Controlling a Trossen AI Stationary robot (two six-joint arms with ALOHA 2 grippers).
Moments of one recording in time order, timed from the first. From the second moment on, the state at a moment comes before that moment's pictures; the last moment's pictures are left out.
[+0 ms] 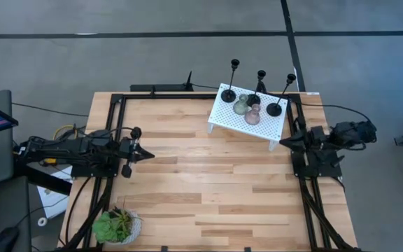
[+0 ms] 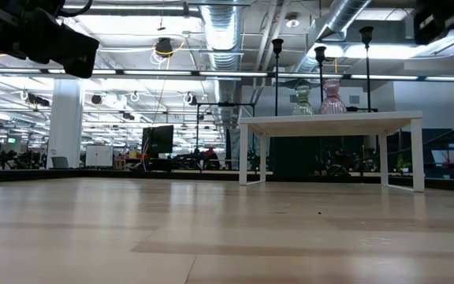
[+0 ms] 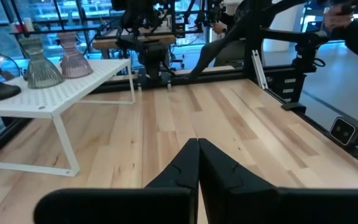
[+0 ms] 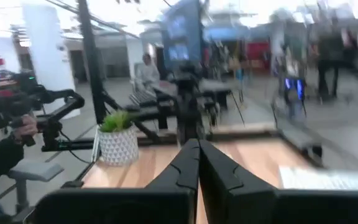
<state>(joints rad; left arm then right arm) -0.02 0.10 0.19 -0.05 0.13 0.11 0.44 0.01 0.44 -0.35 0.43 0.05</state>
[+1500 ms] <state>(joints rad) -0.02 0.10 0.19 0.03 0.10 0.13 0.02 0.00 0.28 -0.10 0.05 -0.06</state>
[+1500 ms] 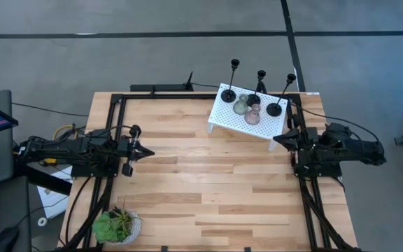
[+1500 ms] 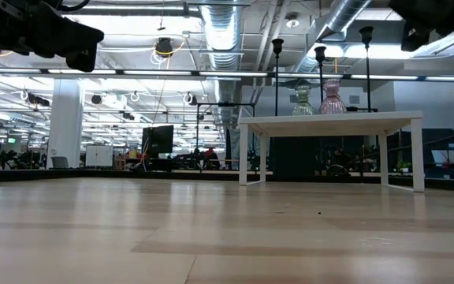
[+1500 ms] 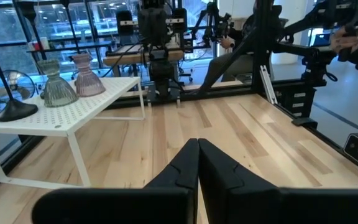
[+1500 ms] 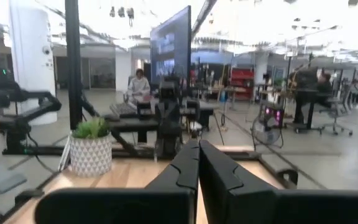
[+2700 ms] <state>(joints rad) -0.02 0.09 0.19 0.03 0.06 0.12 0.02 0.00 0.09 -0.22 0.14 -0.08</state>
